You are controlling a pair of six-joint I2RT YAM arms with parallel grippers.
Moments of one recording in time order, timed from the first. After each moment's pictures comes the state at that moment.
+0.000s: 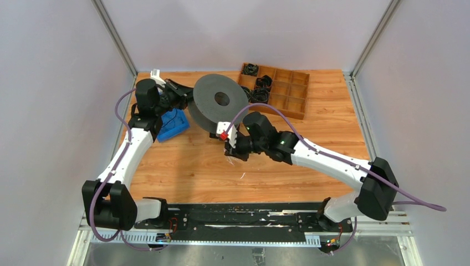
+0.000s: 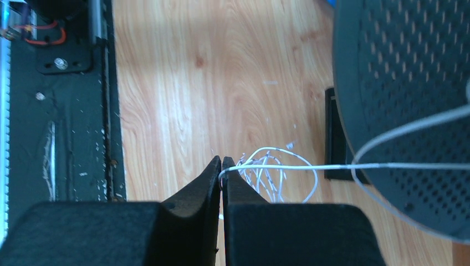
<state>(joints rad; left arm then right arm) -0.09 1.25 1.01 0.05 0.46 -1.17 0.95 1.40 1.09 -0.28 -0.40 -0.36</state>
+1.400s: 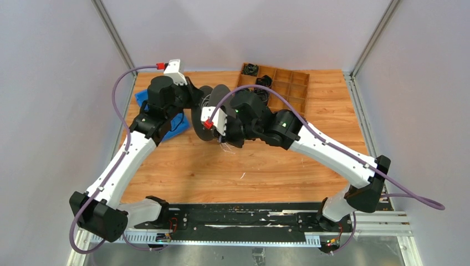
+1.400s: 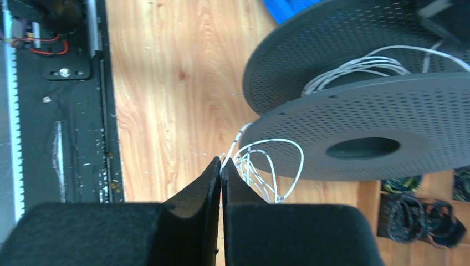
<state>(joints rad) -0.35 1.18 1.18 -0.25 0.03 -0.38 1.06 1.54 1.68 -0.77 -0.26 -0.44</state>
